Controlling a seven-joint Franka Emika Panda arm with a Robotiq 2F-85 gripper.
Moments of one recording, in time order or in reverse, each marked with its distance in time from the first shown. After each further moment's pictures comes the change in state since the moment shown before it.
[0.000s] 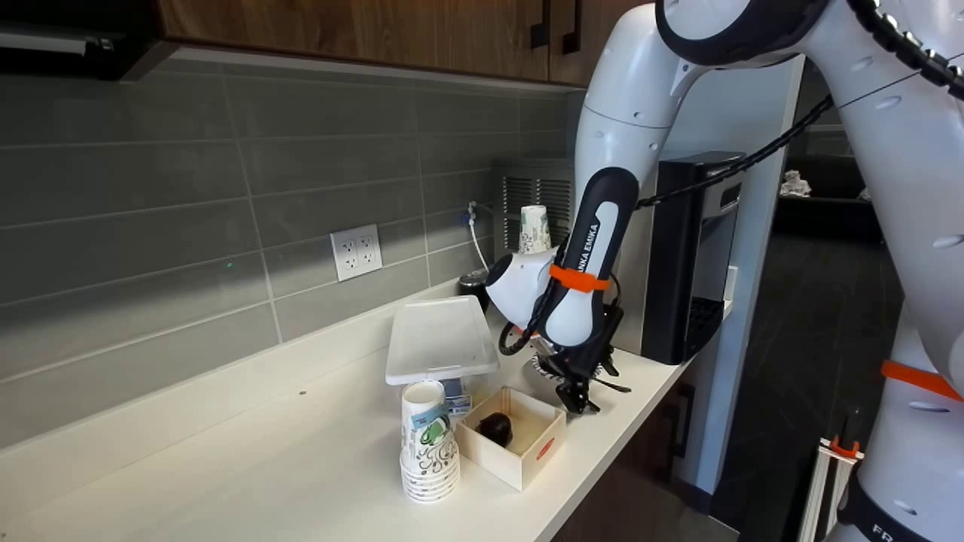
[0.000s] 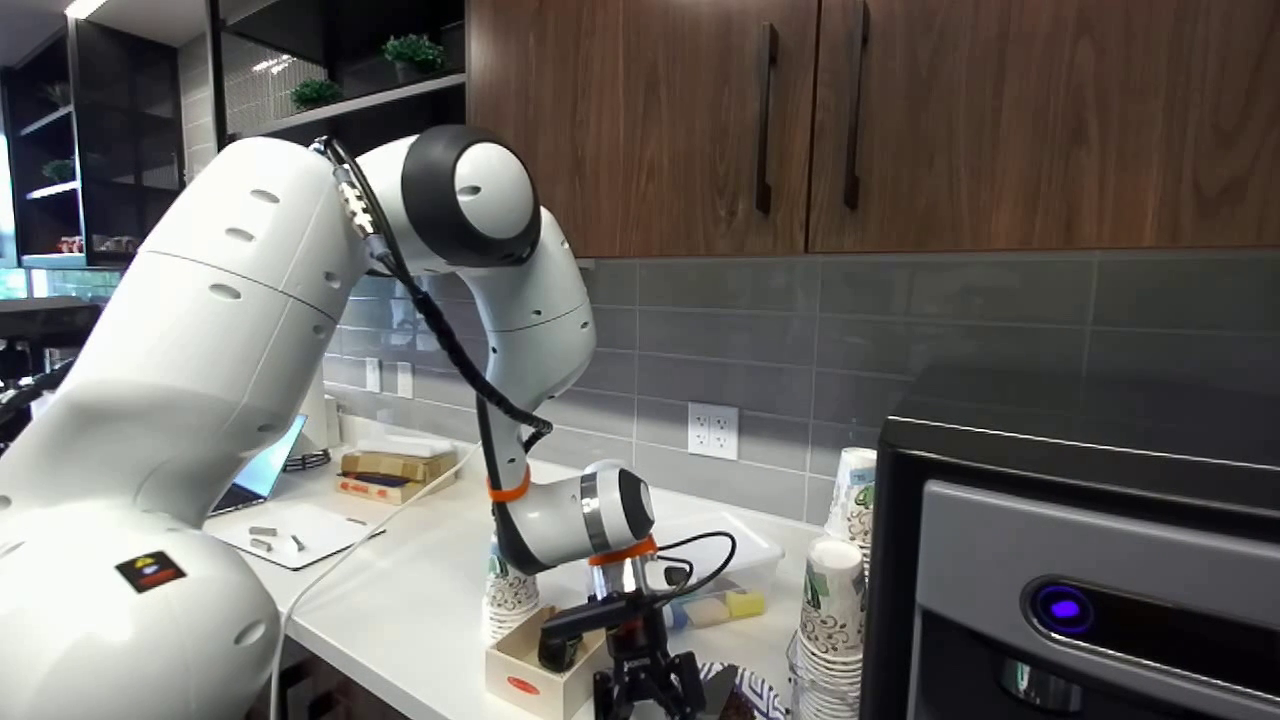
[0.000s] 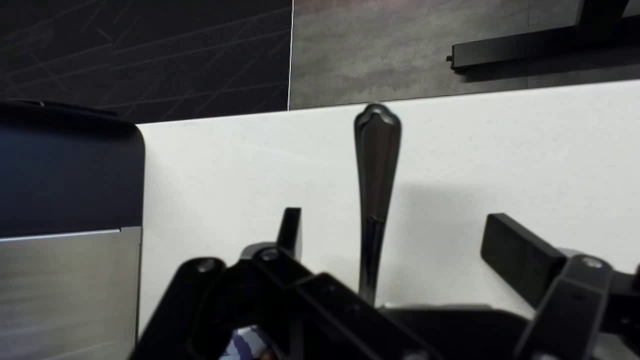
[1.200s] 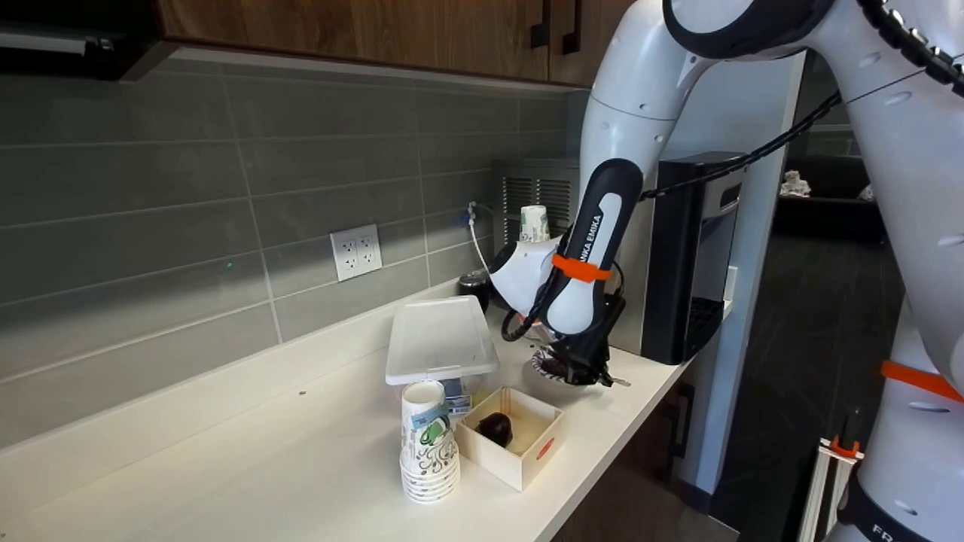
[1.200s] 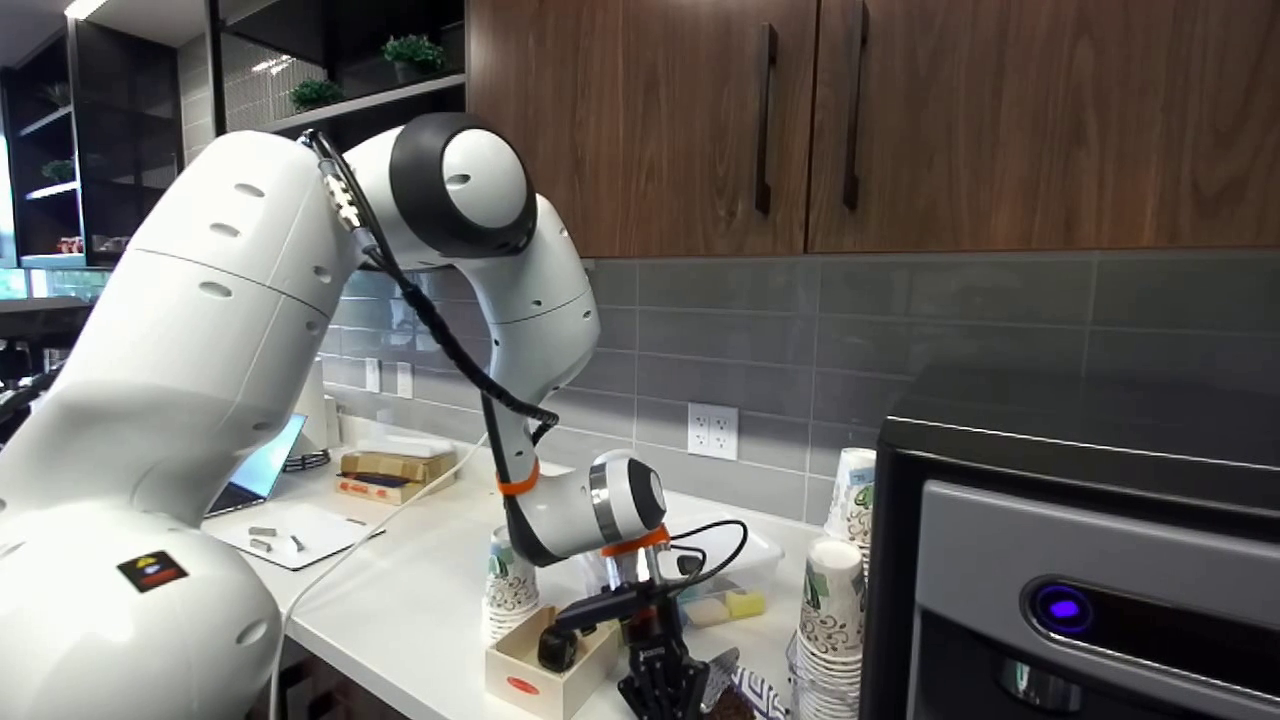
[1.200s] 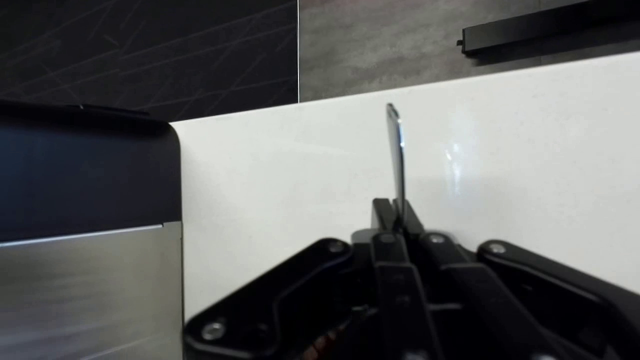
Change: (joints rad) arm 0.007 -0.029 -0.037 0.008 -0.005 -0.001 0.016
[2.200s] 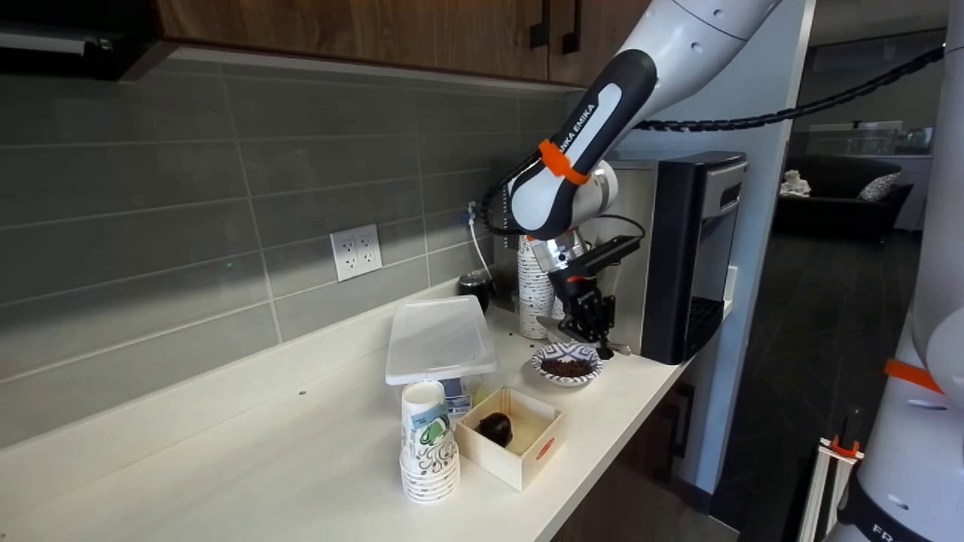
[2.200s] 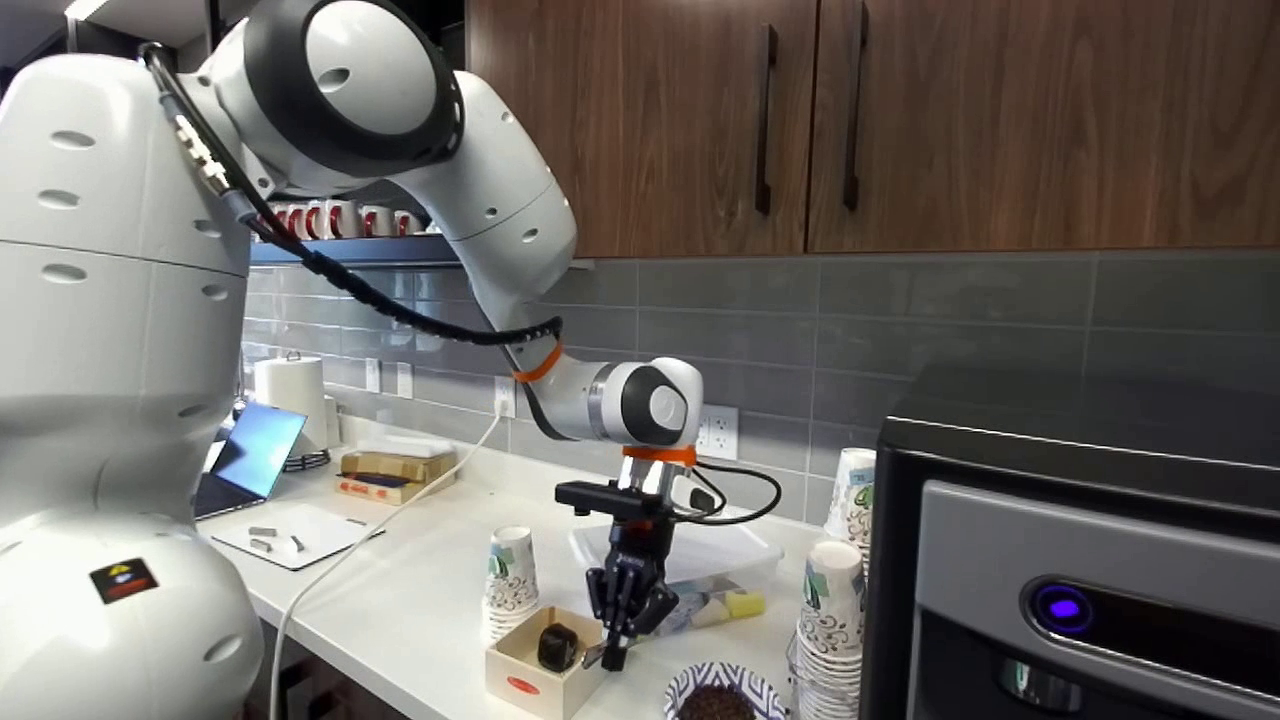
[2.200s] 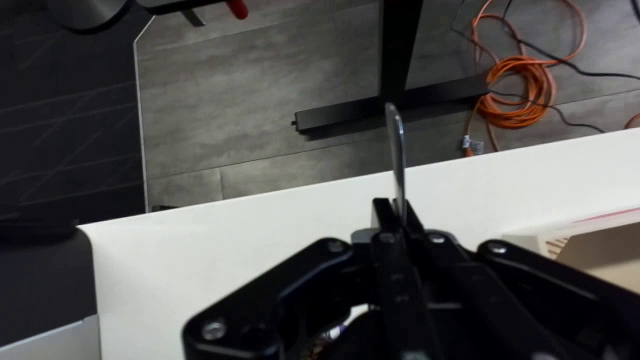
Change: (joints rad) arm -0.104 -0.289 0.066 -0.005 0.556 -0.306 -0.460
